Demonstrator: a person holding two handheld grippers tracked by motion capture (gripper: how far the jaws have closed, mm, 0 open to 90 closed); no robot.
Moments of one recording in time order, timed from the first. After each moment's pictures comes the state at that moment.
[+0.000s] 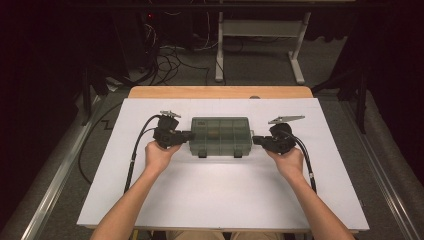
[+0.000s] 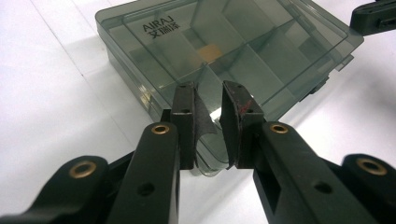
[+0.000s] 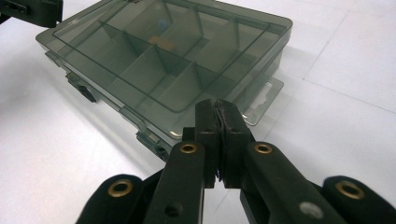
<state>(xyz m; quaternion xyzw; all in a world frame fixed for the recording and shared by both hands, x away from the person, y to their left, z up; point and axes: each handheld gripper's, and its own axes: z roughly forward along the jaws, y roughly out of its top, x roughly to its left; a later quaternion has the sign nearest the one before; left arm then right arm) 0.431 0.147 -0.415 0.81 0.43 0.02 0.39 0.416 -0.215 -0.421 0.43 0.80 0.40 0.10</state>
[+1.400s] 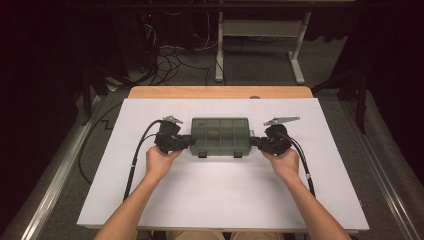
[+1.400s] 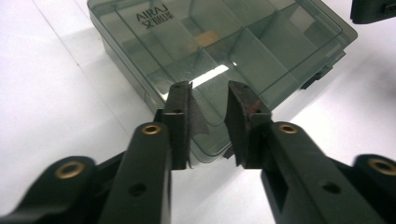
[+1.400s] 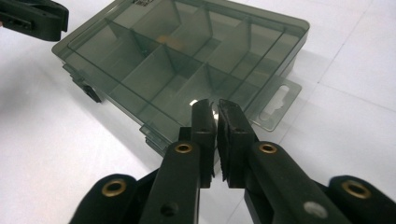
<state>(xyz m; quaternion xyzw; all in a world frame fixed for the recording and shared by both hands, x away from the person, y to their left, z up) 0.418 0.143 -0.421 0.82 0.42 0.05 0.39 0.415 -0.204 -0.424 0.42 0.80 0.40 0.10</state>
